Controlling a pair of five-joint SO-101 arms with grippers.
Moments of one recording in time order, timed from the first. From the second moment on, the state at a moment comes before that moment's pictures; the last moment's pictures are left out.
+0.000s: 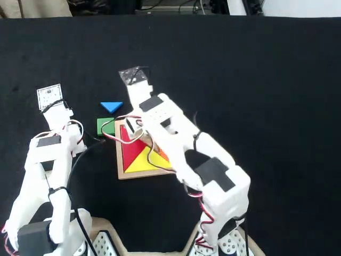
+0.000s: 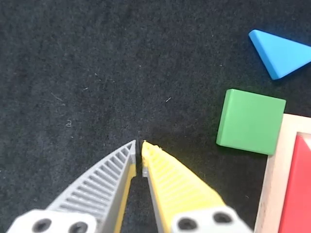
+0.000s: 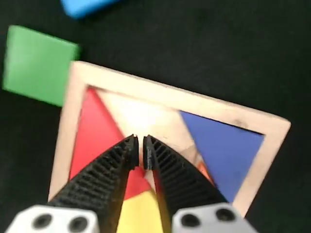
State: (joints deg) left arm -16.6 -23.3 59.7 34.2 4.2; right arm -32.8 18.2 10.4 56.1 -12.4
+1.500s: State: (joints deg) left arm -11.6 -18.2 33.8 60.5 -24.4; right arm -13.3 -11.6 37.1 50.8 -1.1
